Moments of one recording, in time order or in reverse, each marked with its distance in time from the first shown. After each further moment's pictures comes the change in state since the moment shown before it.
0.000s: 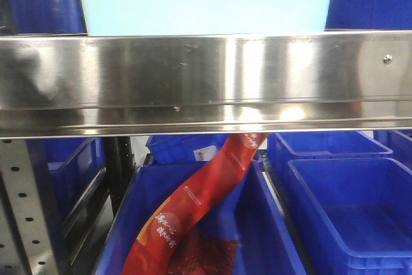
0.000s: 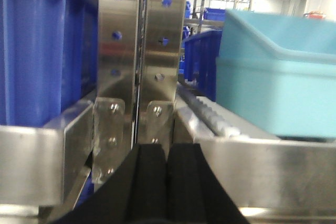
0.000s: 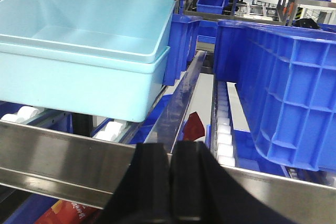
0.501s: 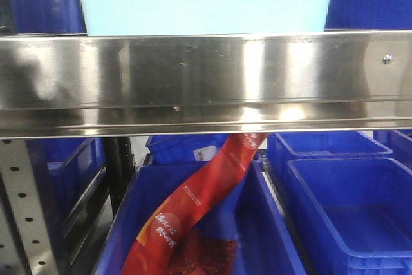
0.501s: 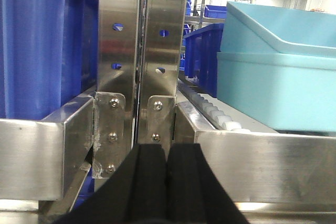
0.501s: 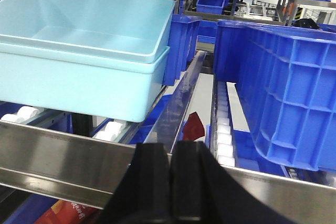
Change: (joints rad) left arm 0.000 -0.003 0.009 0.000 -0.006 0.004; right arm 0.000 0.000 0.000 0.000 -0.002 0.000
